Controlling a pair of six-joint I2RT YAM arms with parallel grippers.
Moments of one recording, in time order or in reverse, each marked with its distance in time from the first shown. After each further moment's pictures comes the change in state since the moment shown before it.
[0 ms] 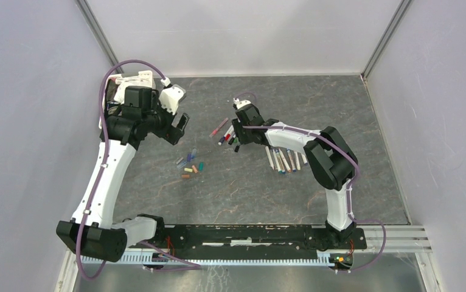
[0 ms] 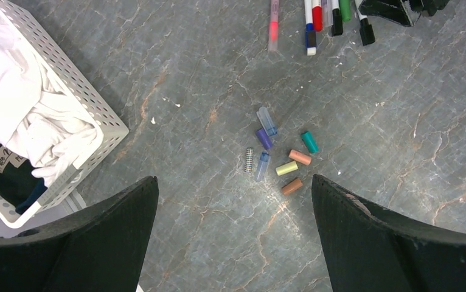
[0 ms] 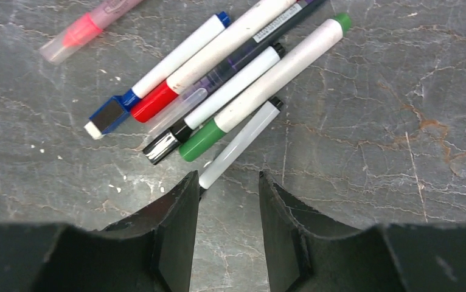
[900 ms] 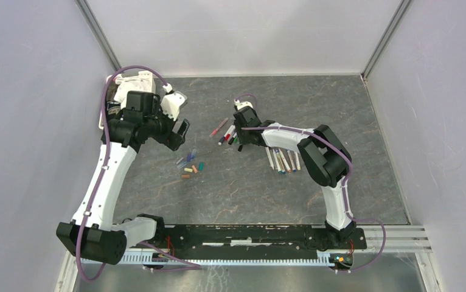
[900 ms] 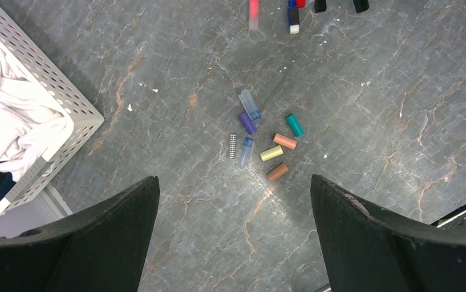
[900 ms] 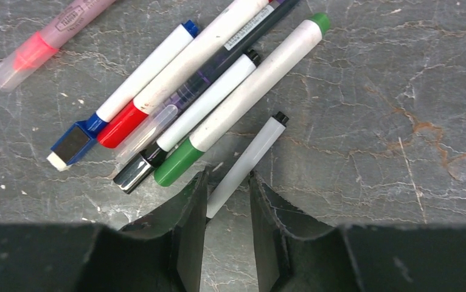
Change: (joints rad) left arm 0.000 -0.019 -0.044 -0.037 0.027 0.000; right arm 0.004 0.065 0.022 0.017 0.083 0.035
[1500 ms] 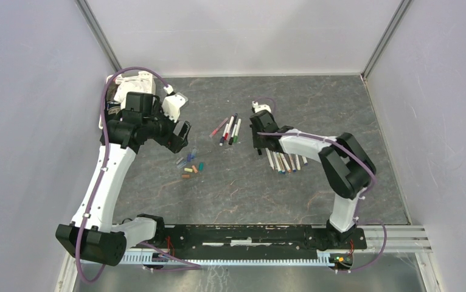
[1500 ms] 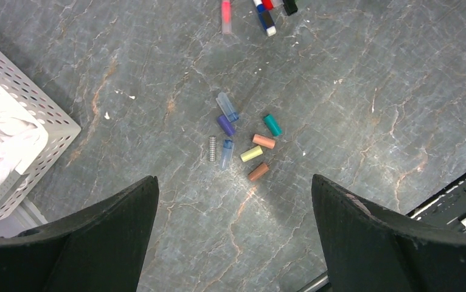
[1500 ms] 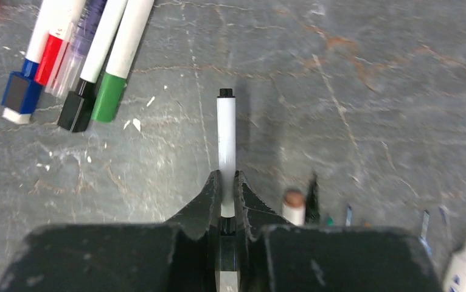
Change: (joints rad) left arm 0.000 -0.011 0.000 -0.024 0.071 0.000; right arm -0.038 -0.171 -0.207 0.021 0.015 0.038
